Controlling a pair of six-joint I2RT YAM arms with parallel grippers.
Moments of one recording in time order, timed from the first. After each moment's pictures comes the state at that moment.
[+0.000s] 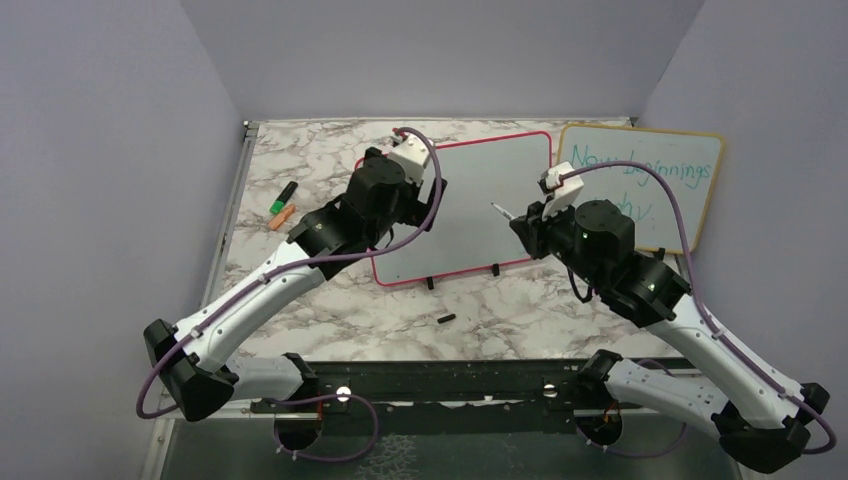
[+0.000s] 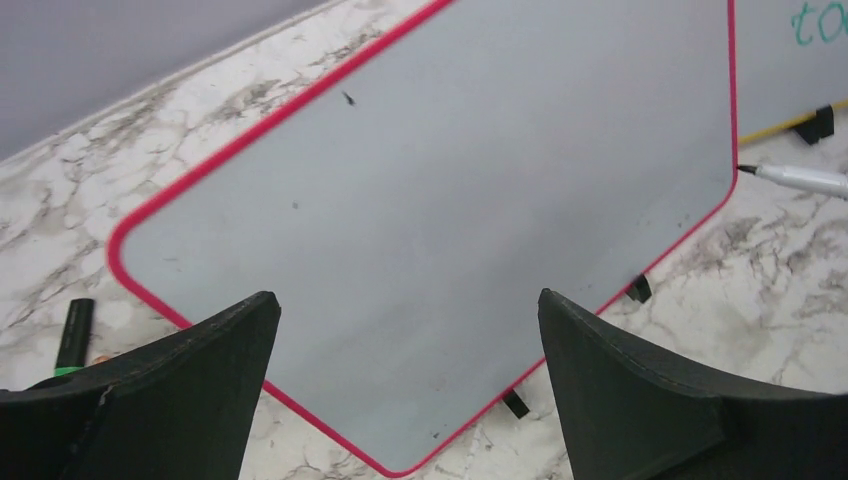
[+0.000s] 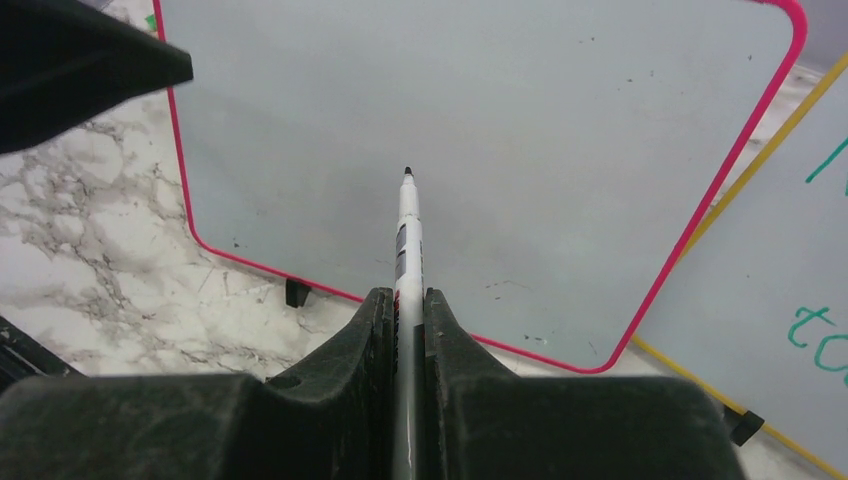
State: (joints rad) left arm -0.85 1.24 1.28 -0.45 -0.35 -0.06; right arm 0.78 0.85 1.03 -0.49 0.25 0.09
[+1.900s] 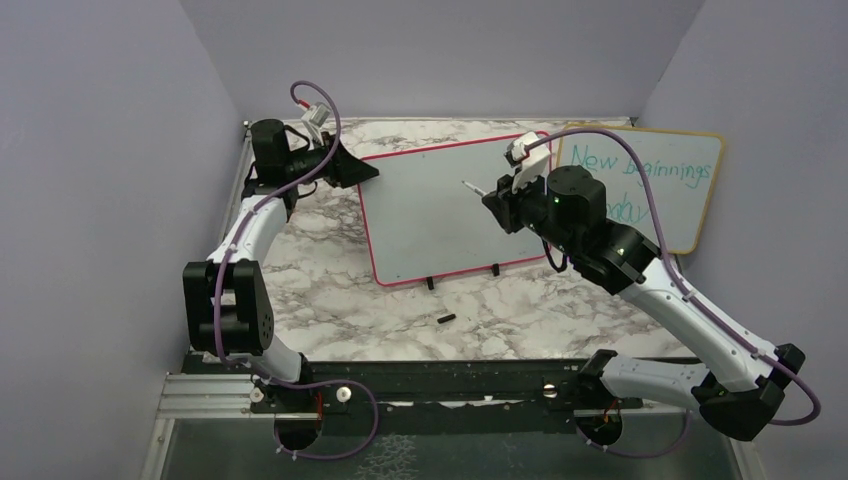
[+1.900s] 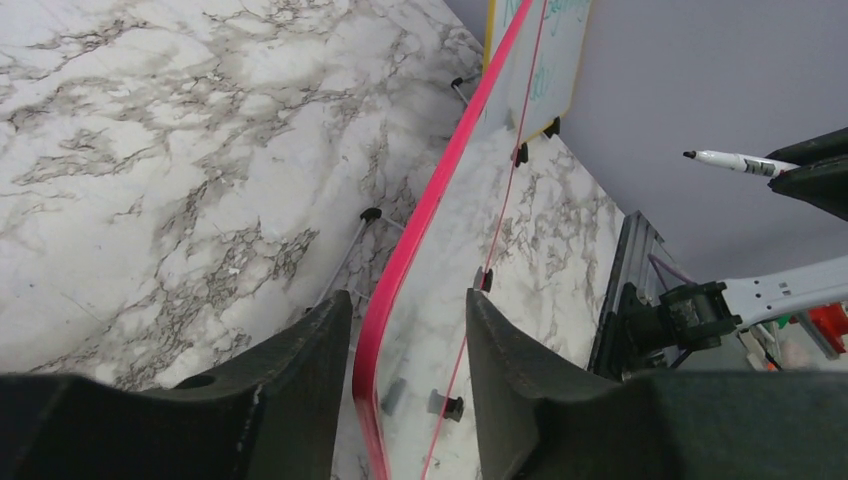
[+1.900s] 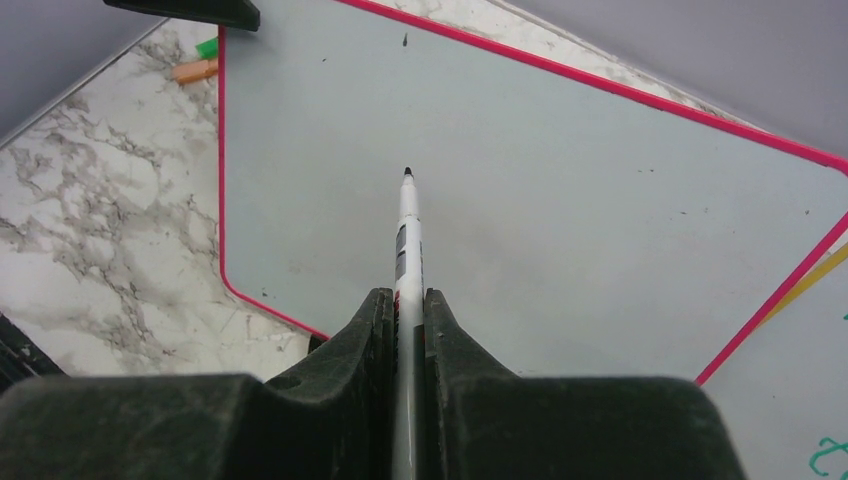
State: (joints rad) left arm 0.02 1.56 1.16 0.14 1.10 -0.37; right arm 0.78 1.09 1.23 -0.41 0.17 0.02
